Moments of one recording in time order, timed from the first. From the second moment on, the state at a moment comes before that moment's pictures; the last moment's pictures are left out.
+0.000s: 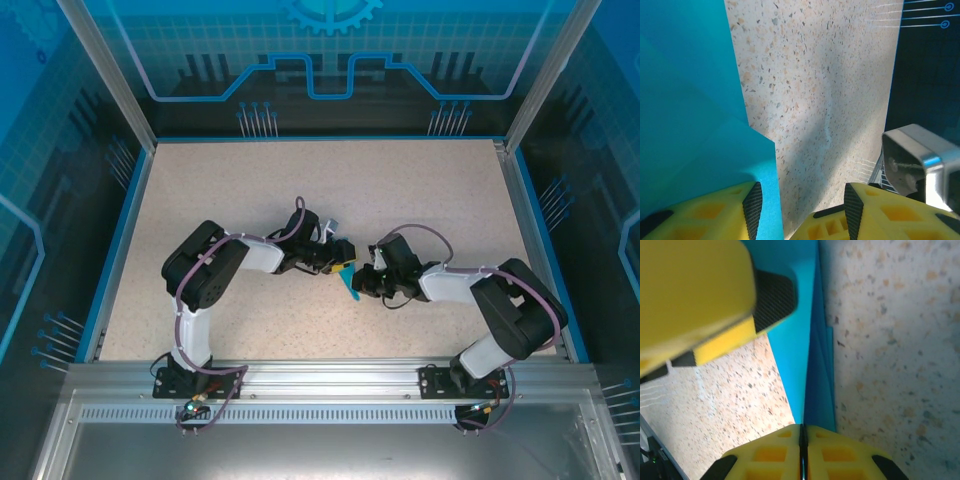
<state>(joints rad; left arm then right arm) -0.56 1.99 0.95 0.34 0.68 -1.00 0.56 1.55 0.57 0.03 -0.41 0.80</state>
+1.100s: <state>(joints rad) -0.56 2.00 0.96 0.33 0.68 -1.00 0.60 1.58 0.67 -0.20 -0.32 0.74</state>
